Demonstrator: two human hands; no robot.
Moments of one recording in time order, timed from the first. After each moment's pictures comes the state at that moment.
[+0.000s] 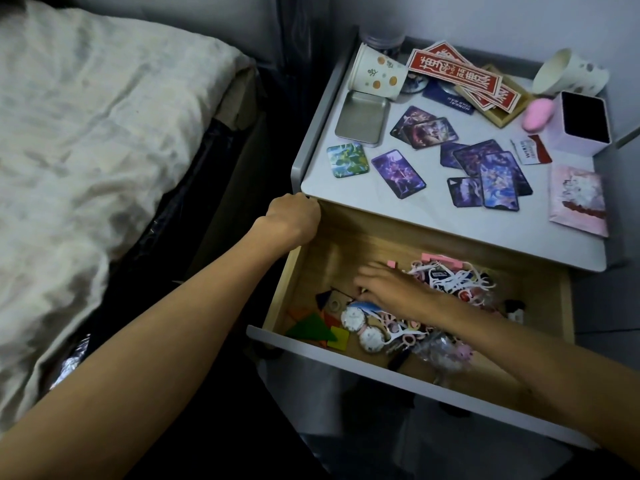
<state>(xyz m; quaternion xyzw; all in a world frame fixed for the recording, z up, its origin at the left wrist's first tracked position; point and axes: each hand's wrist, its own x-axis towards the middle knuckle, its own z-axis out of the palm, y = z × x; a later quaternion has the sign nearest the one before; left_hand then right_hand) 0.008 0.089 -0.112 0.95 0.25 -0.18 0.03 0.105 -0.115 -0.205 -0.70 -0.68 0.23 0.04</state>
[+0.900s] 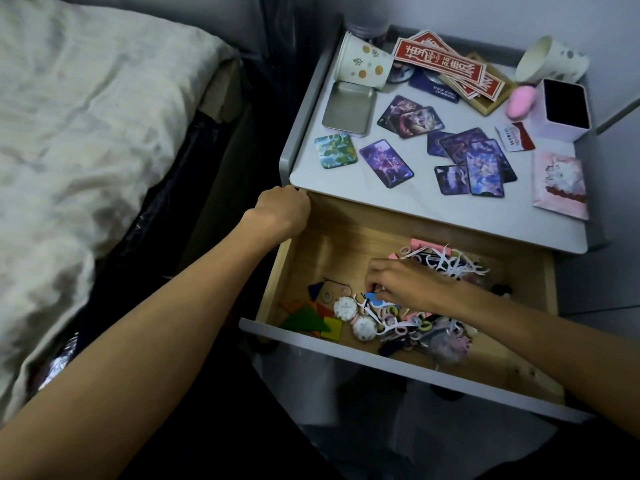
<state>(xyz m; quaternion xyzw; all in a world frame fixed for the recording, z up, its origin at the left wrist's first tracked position) 0.007 0.089 -0.115 0.95 0.25 -0.18 0.02 0.117 -0.140 -0.177 -0.71 -0.66 0.24 -0.02</state>
